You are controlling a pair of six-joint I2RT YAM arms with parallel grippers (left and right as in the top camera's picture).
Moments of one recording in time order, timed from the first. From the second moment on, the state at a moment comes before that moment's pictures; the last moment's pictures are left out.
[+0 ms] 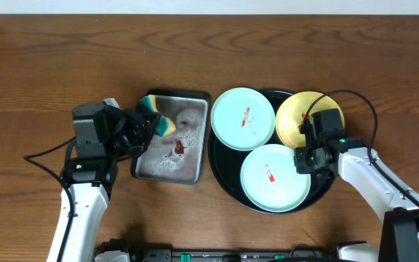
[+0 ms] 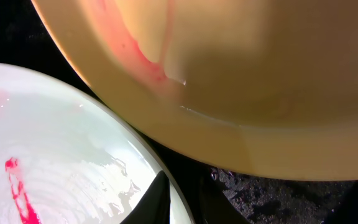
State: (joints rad) left arm 0.06 1.12 0.69 -0.26 0.58 -1.20; right arm 0.16 1.50 0.72 -0.58 -0.09 0.09
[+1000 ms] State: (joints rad) left arm -0.18 1.12 0.69 -0.40 0.36 -0.51; right arm 0.16 1.50 0.72 -0.65 -0.15 0.09
